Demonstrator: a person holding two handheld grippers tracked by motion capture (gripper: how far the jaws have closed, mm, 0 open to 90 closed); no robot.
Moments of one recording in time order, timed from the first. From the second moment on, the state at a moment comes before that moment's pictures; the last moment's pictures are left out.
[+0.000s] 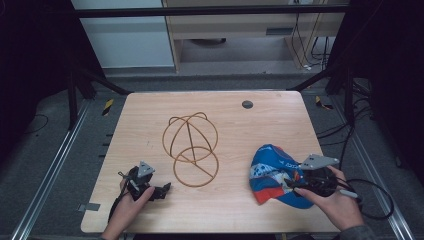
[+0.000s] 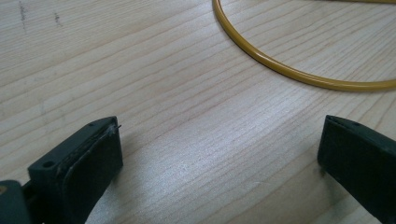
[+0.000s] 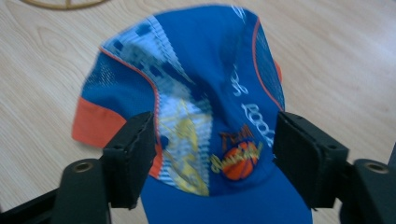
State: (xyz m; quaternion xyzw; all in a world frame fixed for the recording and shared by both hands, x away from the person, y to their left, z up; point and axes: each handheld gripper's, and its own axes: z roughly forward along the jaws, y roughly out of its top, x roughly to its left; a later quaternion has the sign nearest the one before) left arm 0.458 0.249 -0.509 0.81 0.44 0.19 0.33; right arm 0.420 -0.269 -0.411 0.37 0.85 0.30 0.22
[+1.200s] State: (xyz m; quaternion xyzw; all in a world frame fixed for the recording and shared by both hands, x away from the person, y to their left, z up) left arm 0.458 0.248 -0.509 0.81 0.44 0.19 0.33; right arm 0.481 -0.248 -0.419 0.33 0.92 0.19 0.11
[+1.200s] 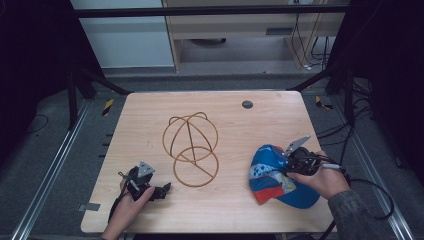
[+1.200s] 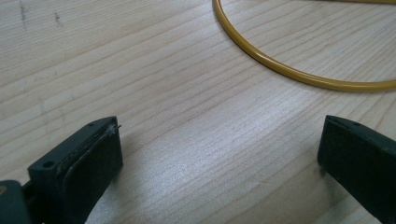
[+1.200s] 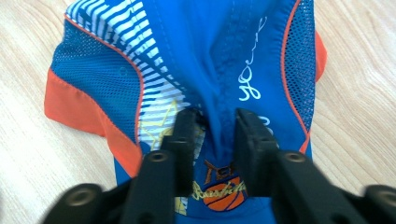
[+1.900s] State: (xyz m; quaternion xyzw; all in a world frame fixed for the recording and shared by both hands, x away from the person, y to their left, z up) left arm 0.458 0.248 -0.509 0.81 0.44 0.19 0.33; right arm 0.478 -0.249 -0.378 0.32 0.92 0.22 0.09
